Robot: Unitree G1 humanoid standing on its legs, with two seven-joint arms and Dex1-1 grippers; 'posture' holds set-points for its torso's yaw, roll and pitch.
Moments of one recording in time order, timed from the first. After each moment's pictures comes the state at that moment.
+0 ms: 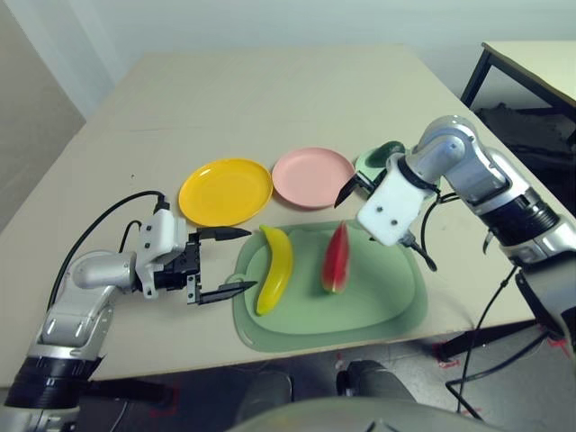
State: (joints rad) left arm 0.03 0.81 0.12 -0.11 -0.47 -0.03 -1.28; right arm -0.93 -0.61 0.58 0.08 -0.16 -0.29 1.60
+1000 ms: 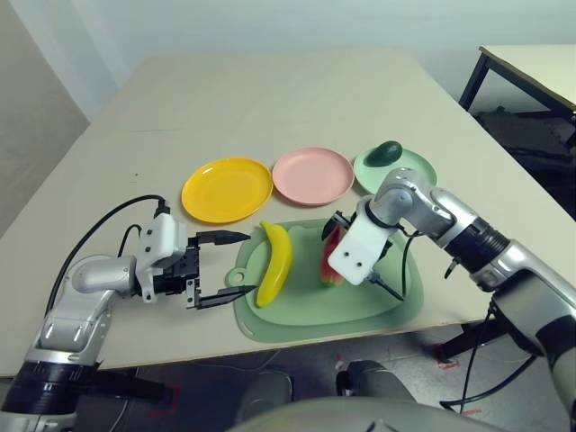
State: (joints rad) left arm 0.06 0.82 0.12 -0.12 -0.46 -0.03 -1.27; right arm -0.85 -0.48 0.72 0.28 -0.43 -0.41 1.40
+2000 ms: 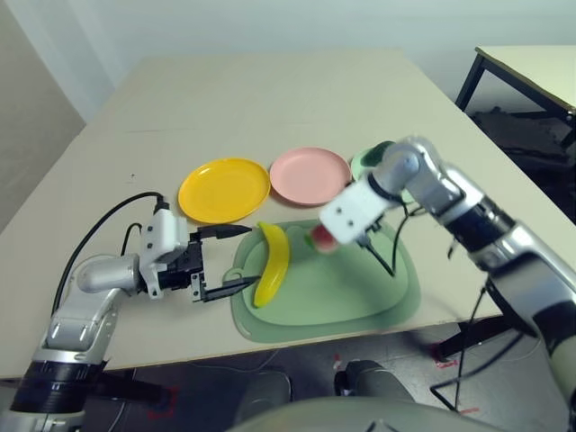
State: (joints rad) left arm 0.04 0.77 0.14 -0.12 -0.47 0.02 -1.16; right arm -1.16 -0.36 0.58 0.58 -0.30 -0.20 1.34
